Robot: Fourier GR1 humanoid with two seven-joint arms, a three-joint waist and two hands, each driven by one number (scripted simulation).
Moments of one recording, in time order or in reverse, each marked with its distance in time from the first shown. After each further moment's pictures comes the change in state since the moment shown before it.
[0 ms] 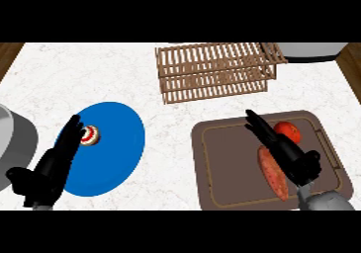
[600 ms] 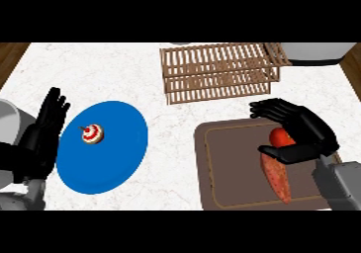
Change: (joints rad) left arm -0.130 -0.019 0.107 -0.014 -0.032 0.083 0.061; right arm -0.159 -0.036 -0.169 0.107 -0.266 0.278 -0.012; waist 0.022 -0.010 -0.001
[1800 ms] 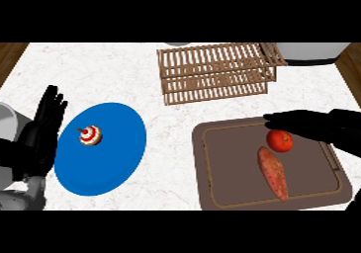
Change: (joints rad) left arm -0.009 -0.029 0.035 0.000 -0.041 -0.001 0.031; right arm -0.087 -0.427 0.052 -0.515 0.453 0.406 0.145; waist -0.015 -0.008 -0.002
